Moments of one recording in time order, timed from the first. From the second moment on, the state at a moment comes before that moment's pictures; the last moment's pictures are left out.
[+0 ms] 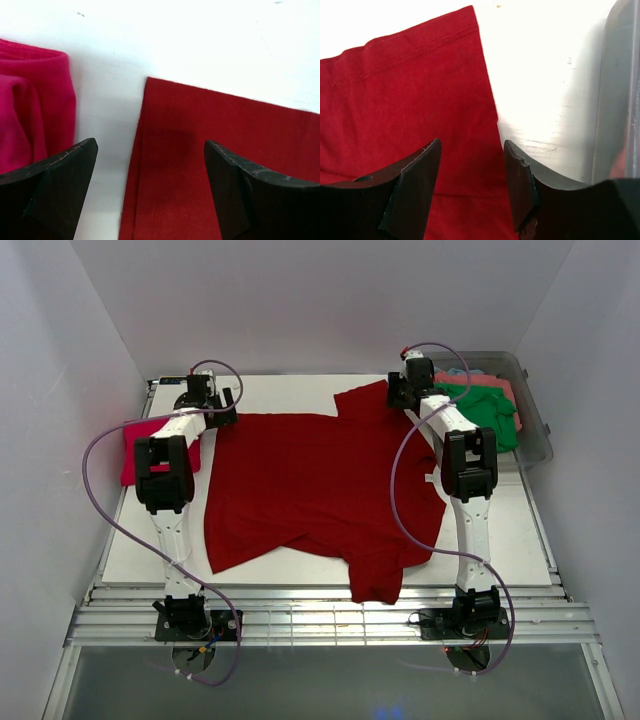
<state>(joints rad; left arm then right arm) 0.02 2.27 1.75 -0.24 -0.04 -0.16 0.18 2.46 2.07 -0.23 -0.02 0.10</state>
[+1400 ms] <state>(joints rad) -0.03 2.40 1.89 -0.19 0.04 -0.22 0.16 2.52 2.10 -0.28 -0.16 0.18</state>
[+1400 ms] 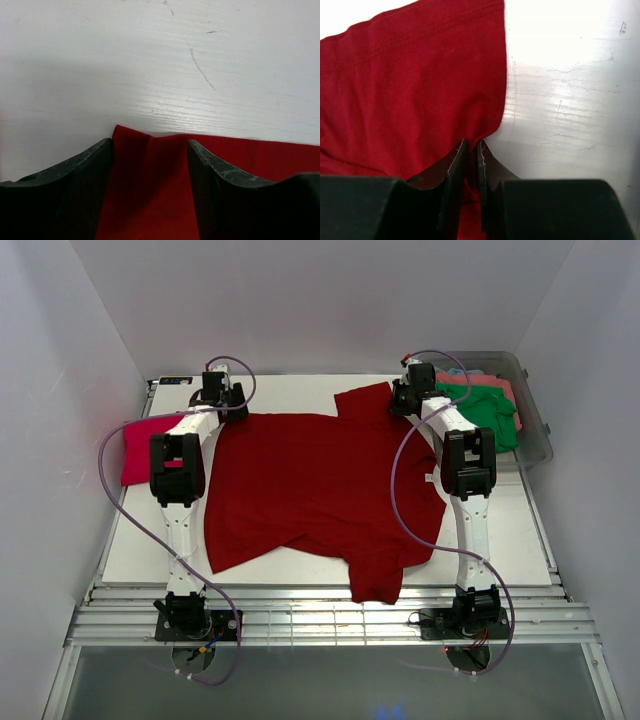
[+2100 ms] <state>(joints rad) -0.05 2.40 1.90 -0.23 -0.18 -0.24 0.17 2.49 2.06 -0.29 -0.20 0.15</state>
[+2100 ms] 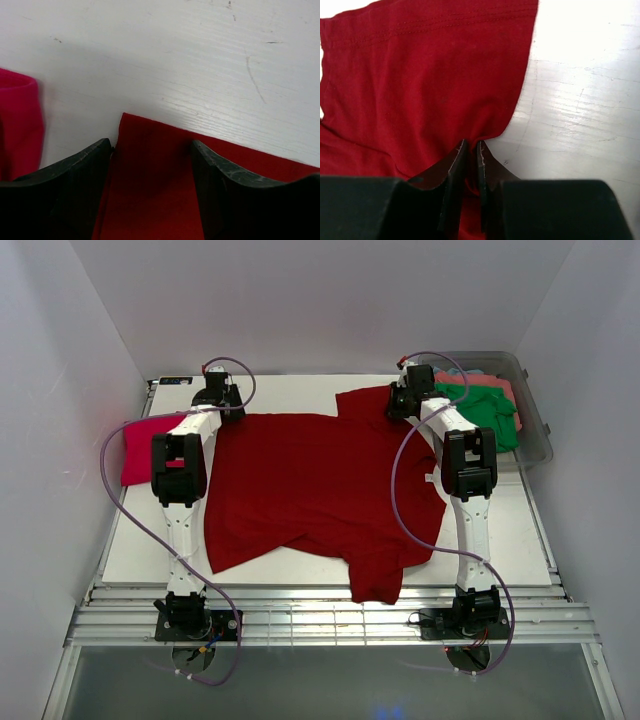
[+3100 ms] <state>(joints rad) -0.03 2.50 2.04 -0.24 -0.22 -0.27 0.19 2.47 2.02 -0.28 -0.21 0.14</state>
